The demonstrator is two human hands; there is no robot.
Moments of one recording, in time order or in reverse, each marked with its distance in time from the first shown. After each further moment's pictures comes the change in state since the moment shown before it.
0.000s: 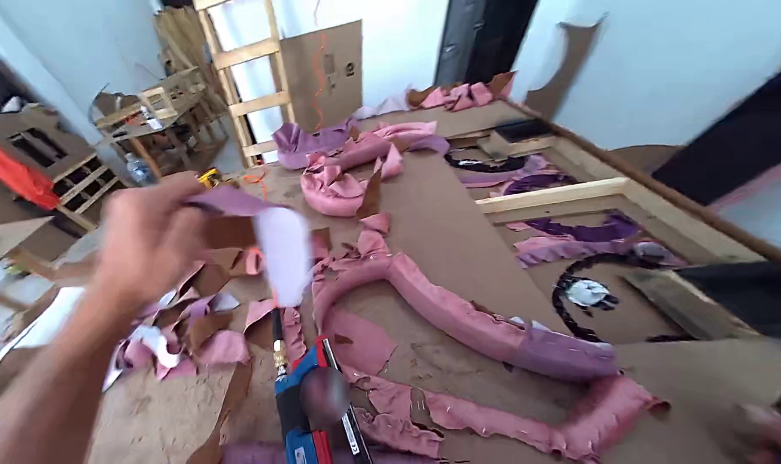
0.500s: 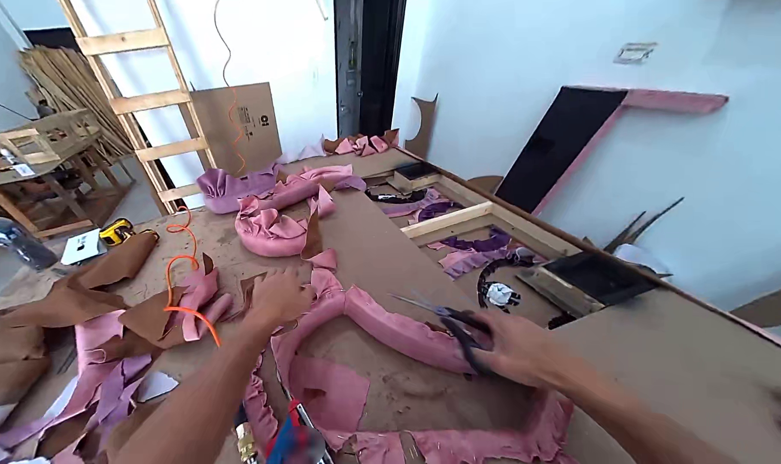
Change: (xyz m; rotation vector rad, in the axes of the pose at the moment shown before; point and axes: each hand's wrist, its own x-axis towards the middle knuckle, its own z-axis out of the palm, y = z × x) left_hand 0.062 -0.004 0.260 -0.119 -0.728 -0.378; right_hand 0.031 -0.113 0.158 -0.943 -0.392 -0.207
